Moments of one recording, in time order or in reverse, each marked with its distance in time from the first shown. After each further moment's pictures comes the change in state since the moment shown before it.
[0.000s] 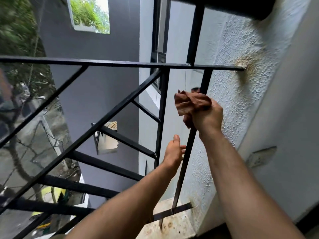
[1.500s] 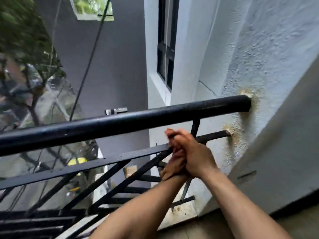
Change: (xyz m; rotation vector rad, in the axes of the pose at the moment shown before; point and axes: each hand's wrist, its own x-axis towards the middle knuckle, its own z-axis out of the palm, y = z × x) left_hand -0.114 0.189 0.010 1.197 0.285 -0.018; right_hand 0.005 -0.188 0.014 -0.899 -0.633 -0.160
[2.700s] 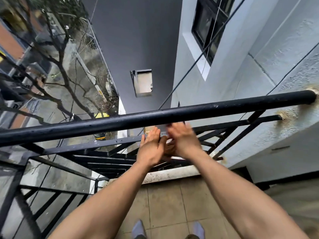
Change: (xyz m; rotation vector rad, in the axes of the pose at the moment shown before) left_hand -0.084 -0.270 -0.293 -0.038 -0.108 0.096; right_hand 0.011 -0.278 0.089 -0.380 -0.349 -0.140
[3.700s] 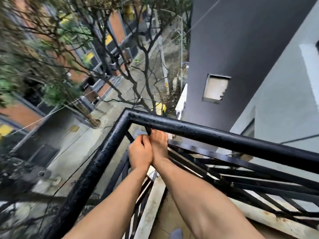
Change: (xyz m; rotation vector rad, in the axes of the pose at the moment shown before) left_hand -0.130 -0.240 -0.205 -0.273 0.875 -0.772; right_hand 0.078 -0.468 0.008 0.368 -0.129 -0.305
